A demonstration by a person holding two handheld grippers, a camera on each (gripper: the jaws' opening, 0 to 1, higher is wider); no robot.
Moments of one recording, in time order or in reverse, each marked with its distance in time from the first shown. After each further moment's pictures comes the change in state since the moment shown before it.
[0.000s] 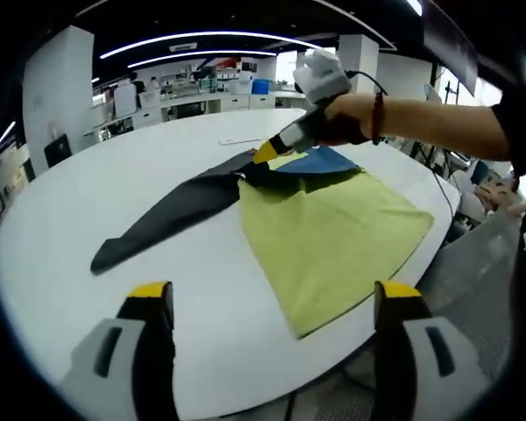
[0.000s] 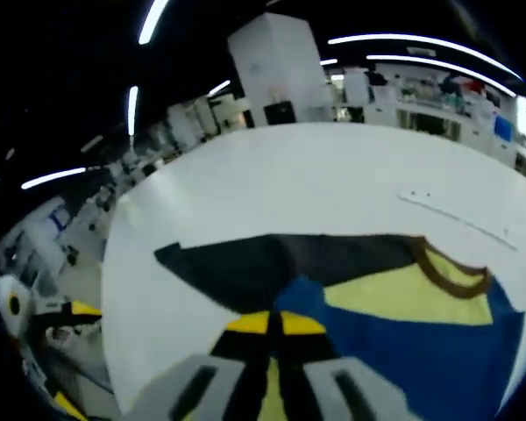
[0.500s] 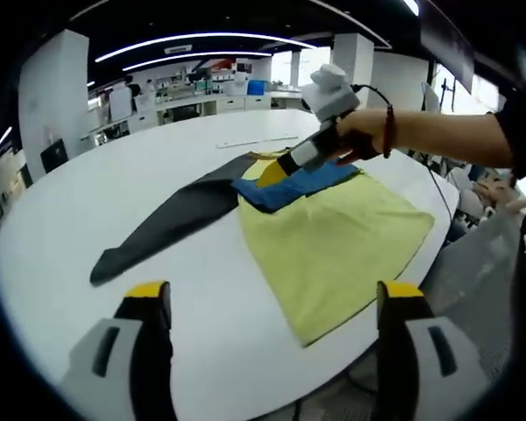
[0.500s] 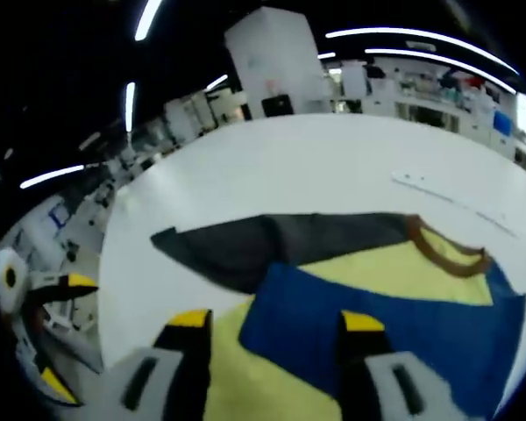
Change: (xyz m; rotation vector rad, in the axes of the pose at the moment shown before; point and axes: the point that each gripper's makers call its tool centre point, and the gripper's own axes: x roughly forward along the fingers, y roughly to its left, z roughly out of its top) left arm 0.007 0.005 0.011 0.023 -0.004 -0.016; right arm -0.013 -0.012 -0.021 -0.019 0.016 -0.009
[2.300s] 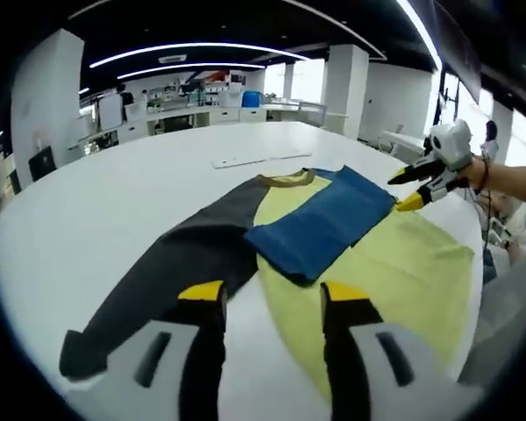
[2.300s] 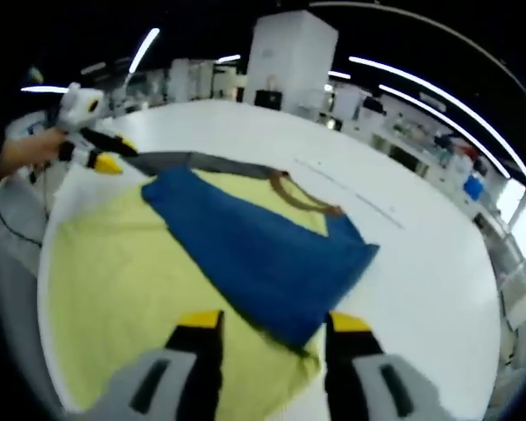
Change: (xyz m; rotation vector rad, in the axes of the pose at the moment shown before) left arm 0.133 0.052 0.051 0.005 -0.050 -0.052; right arm -0.141 -0.168 -0.094 -0.316 0.065 -0.298
